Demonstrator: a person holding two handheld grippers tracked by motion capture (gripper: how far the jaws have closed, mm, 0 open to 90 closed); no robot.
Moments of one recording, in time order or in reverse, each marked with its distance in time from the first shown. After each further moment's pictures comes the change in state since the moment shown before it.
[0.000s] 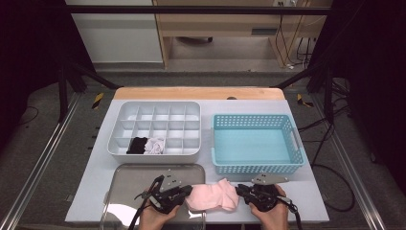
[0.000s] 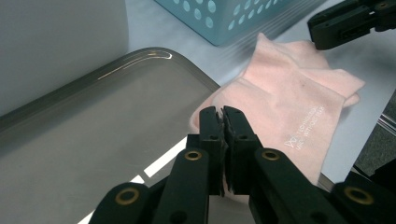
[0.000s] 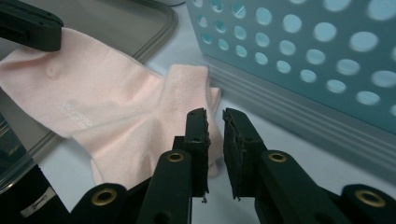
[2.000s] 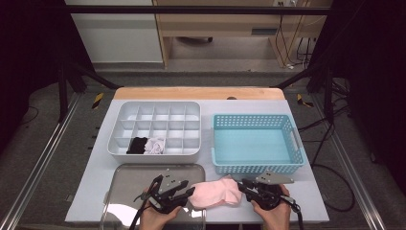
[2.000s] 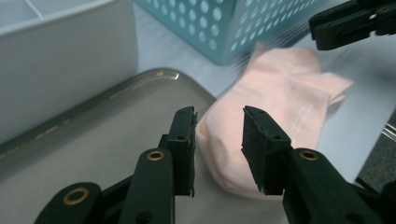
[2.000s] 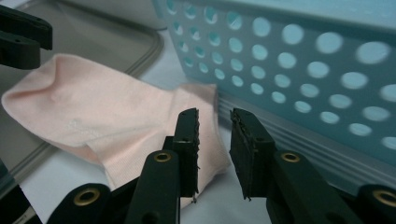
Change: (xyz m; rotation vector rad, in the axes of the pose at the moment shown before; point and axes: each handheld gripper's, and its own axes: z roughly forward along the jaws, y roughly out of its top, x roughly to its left) left arm -0.004 0.007 -0.007 -0.071 0.025 0.013; right arm -0.007 0.000 -0.008 -0.087 -0.047 0.000
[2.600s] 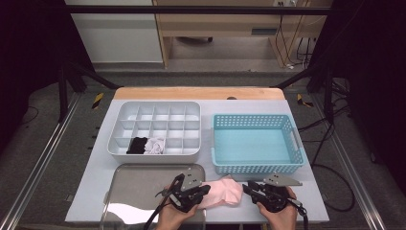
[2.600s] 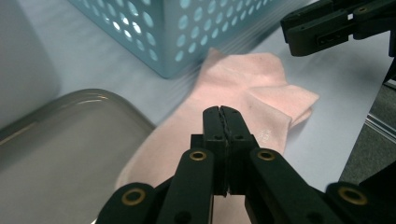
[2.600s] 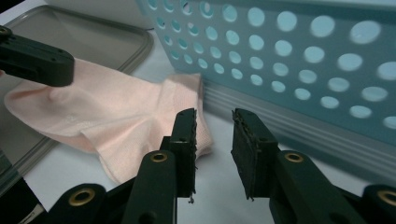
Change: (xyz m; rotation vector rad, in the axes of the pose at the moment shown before) left arm -0.029 0.014 0.044 0.064 -0.083 0.027; right arm -0.008 -0.009 -0.010 0.002 0.003 0.059
